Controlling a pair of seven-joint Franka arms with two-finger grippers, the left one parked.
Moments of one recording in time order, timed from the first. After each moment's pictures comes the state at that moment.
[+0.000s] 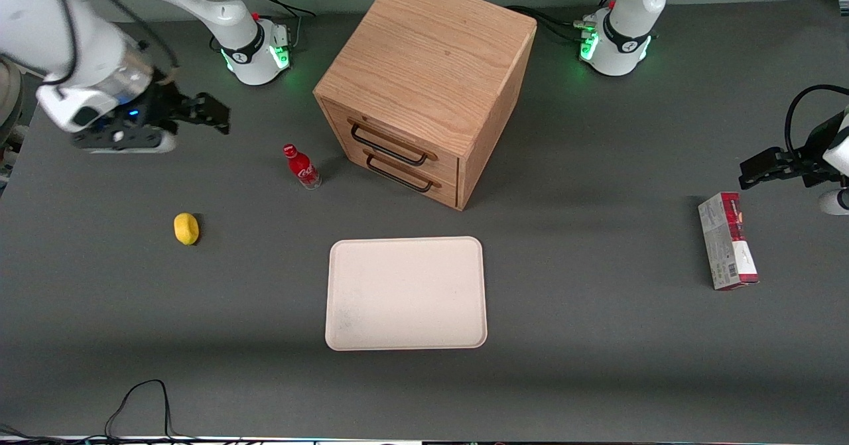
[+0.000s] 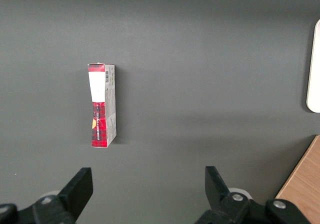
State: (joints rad) arm 0.13 -0.16 0.18 -1.87 0.08 1.62 0.35
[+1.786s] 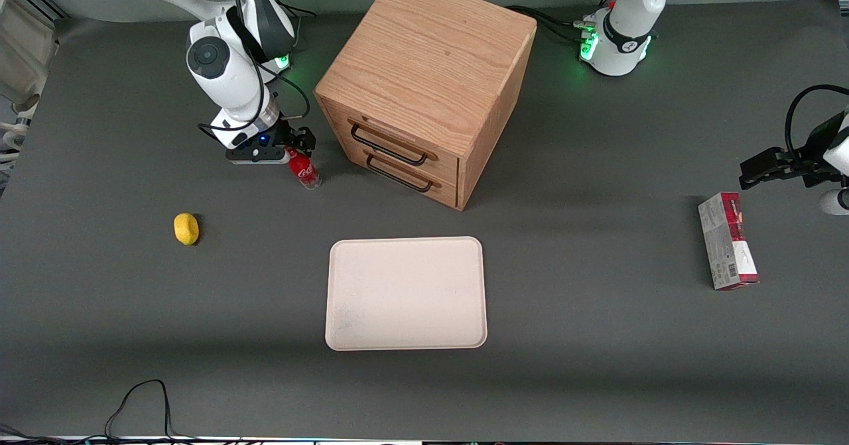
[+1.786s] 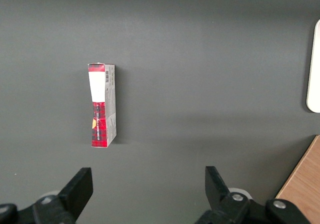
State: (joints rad) arm 0.13 -0.19 0.33 -2.59 0.14 2.41 0.41
